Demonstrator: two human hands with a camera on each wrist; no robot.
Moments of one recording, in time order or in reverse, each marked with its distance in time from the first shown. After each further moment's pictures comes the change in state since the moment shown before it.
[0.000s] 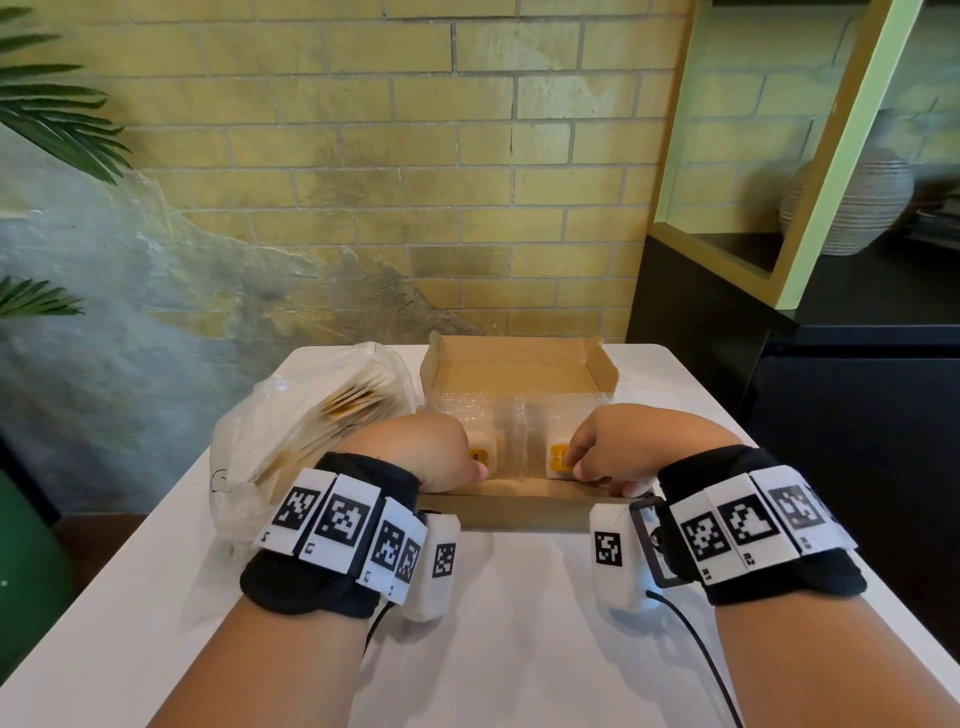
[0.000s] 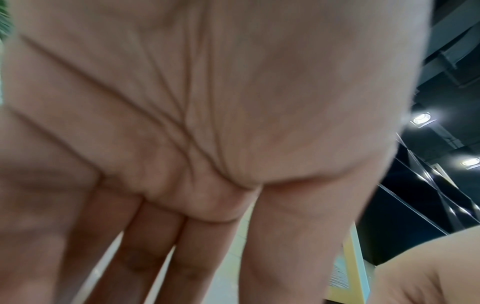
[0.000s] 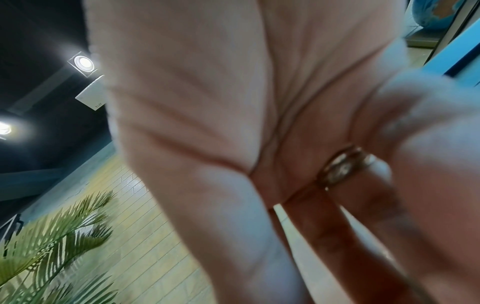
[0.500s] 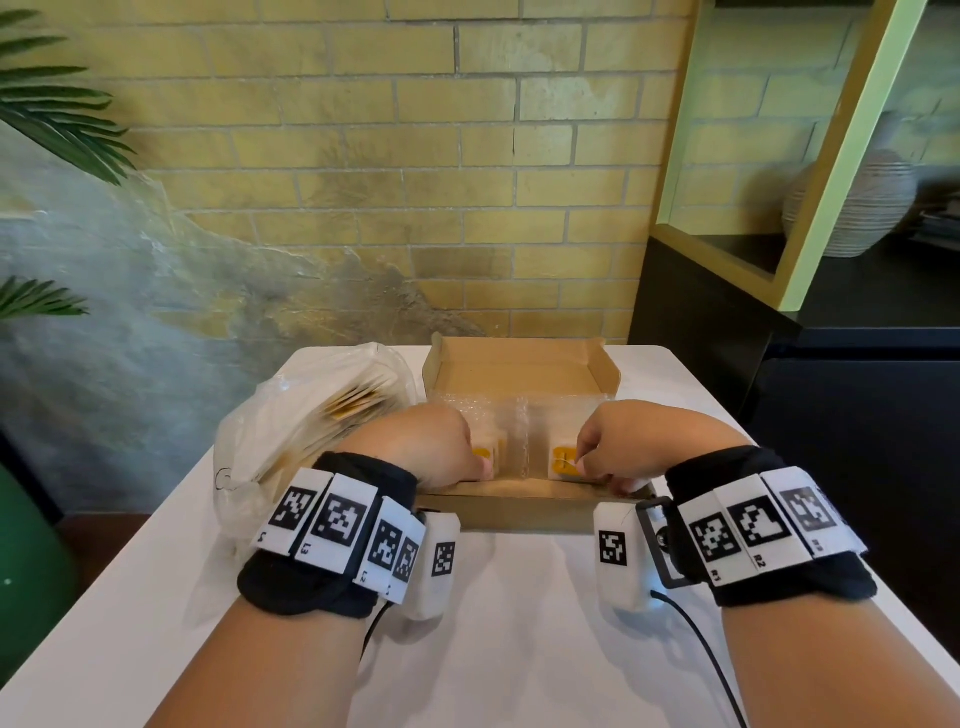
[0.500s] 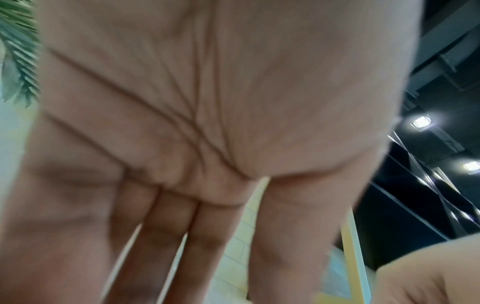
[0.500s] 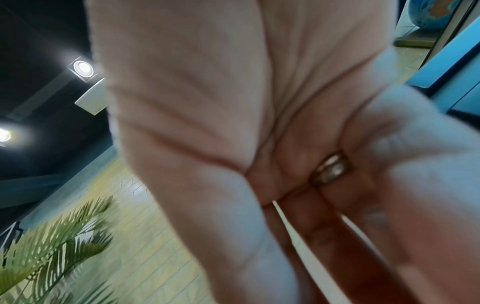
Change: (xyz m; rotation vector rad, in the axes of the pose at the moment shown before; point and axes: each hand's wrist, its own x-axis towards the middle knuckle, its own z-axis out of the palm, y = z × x) left_hand 0.003 -0.008 -0.002 -0.099 0.068 0.066; right_hand 0.000 0.002 -0.004 -0.102 0.033 -0.034
